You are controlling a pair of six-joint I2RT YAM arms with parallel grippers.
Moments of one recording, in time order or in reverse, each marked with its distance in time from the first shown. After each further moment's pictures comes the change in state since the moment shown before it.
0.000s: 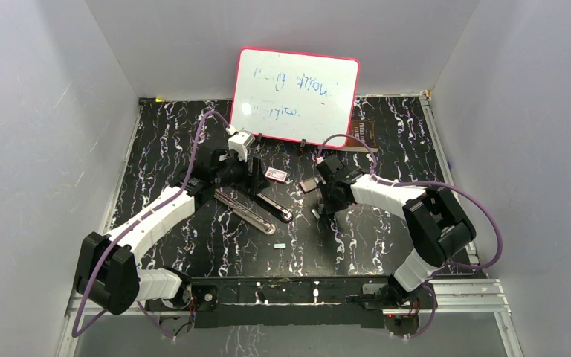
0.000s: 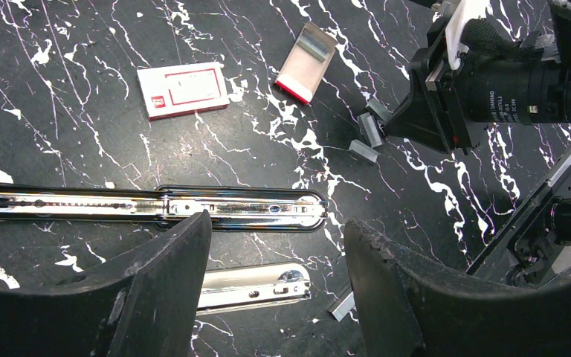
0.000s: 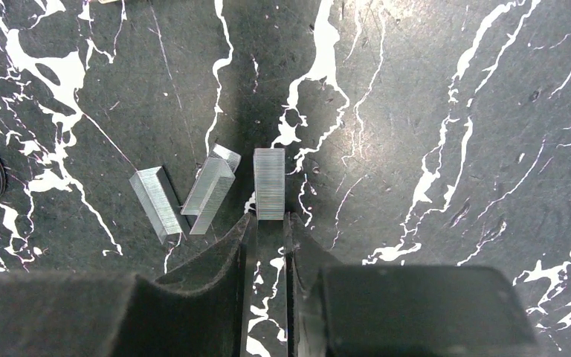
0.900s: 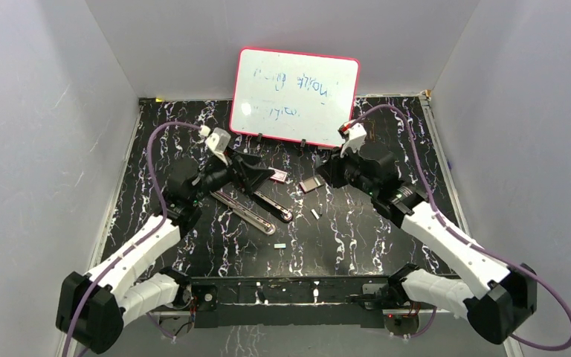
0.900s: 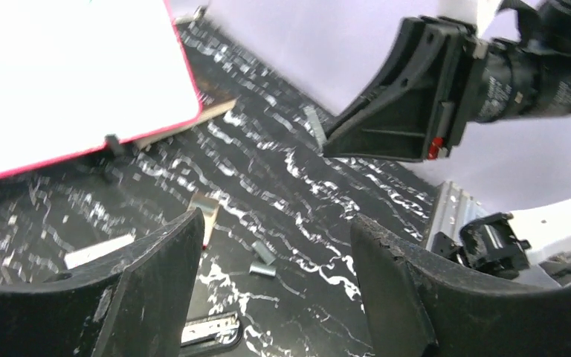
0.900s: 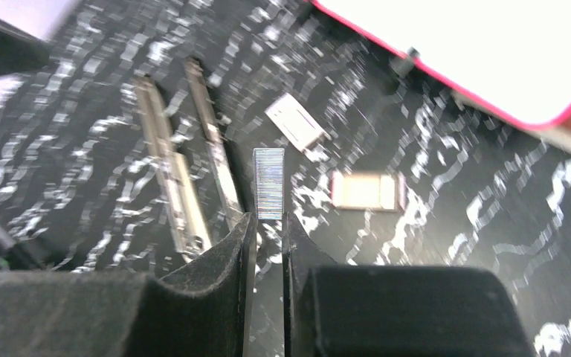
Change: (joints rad) left arm 0.003 -0.240 -0.180 0.524 0.148 -0.183; right arm 0.000 -0.548 -0.025 0.238 -0.135 -0.012
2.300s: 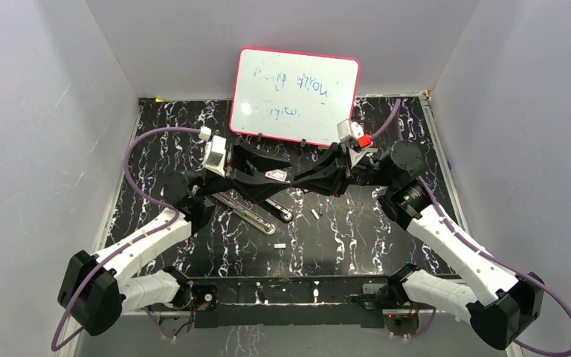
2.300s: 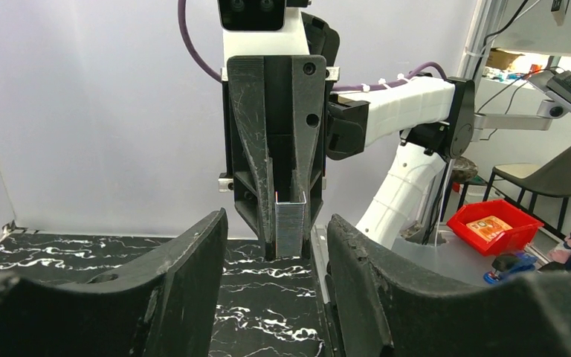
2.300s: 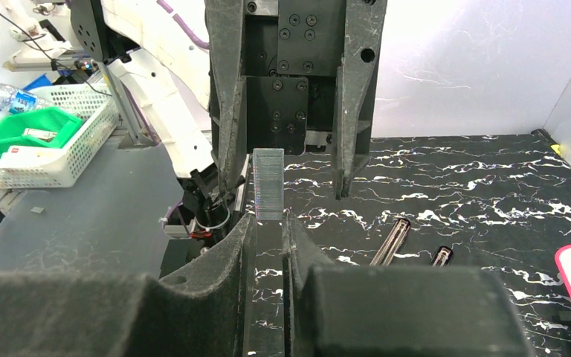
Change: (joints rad) left arm -0.165 0.078 0.028 0.764 0.315 -0.208; right arm 0.000 -0.068 0.037 0.596 -0.939 0.013
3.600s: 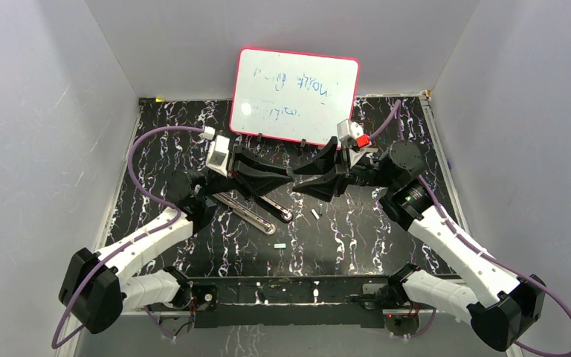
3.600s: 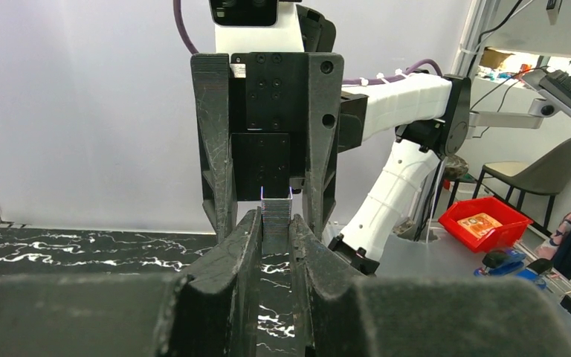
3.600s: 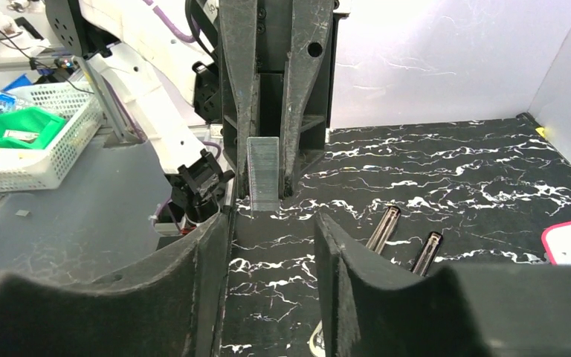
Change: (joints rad) left arm -0.011 0.018 0.001 0.000 0.011 -0.018; right arm 0.000 -0.006 0.001 -0.042 0.039 -0.025
